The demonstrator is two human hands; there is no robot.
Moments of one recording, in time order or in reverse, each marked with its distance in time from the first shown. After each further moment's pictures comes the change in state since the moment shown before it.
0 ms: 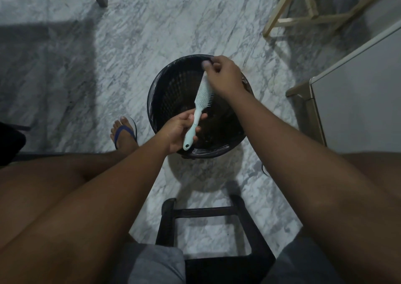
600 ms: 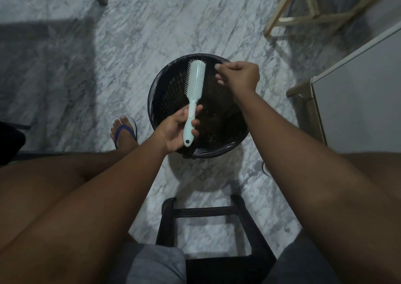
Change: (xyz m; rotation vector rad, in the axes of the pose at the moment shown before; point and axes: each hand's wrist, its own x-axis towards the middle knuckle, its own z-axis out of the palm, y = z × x) left_hand -0.002 0.004 -0.007 -0.289 -0.140 0.007; right_hand 0.004 0.018 -0.011 0.627 0.161 0.277
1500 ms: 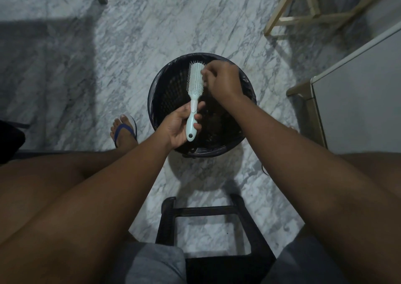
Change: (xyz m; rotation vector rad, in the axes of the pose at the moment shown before) left_hand 0.009 0.001 0.013 -0.029 0.088 0.051; right_hand -0.018 0.001 0.020 -0.629 -0.192 -0.485
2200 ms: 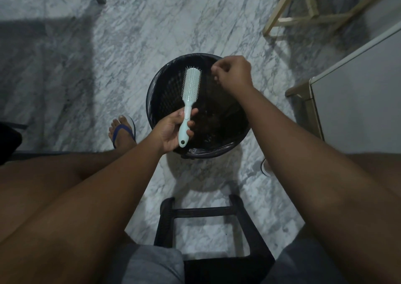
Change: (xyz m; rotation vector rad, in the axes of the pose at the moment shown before) left_hand -0.004 0.001 -0.022 0.068 0.032 -0.036; right_hand 0.019 0.018 -0.019 0.042 -0.004 0.170
